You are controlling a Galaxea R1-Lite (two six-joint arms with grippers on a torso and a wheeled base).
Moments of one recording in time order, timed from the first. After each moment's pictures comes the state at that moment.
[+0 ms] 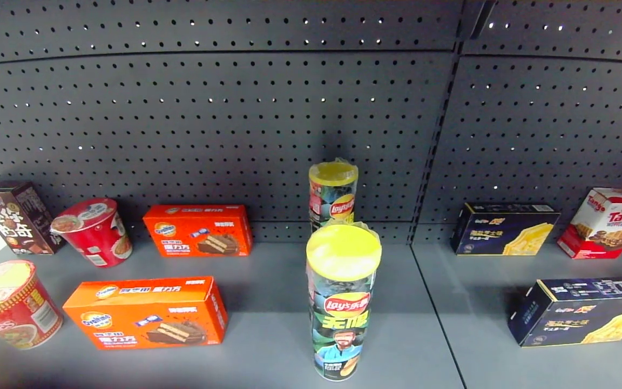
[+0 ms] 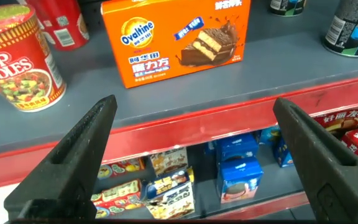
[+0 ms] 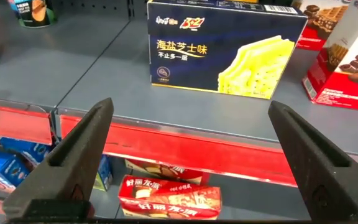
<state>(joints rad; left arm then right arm) 0.00 0.00 -0.07 0.10 -0.21 0.07 0.07 0.08 0.00 -0.07 0.06 -0.07</state>
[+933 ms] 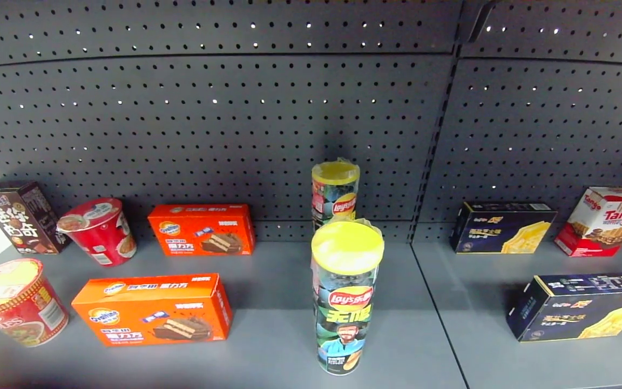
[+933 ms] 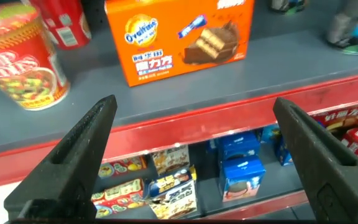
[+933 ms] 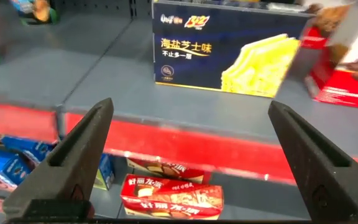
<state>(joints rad) -0.01 0.00 -0.07 0.10 -0.21 0.07 0.07 0.08 0.00 -0.07 0.06 -0.07</state>
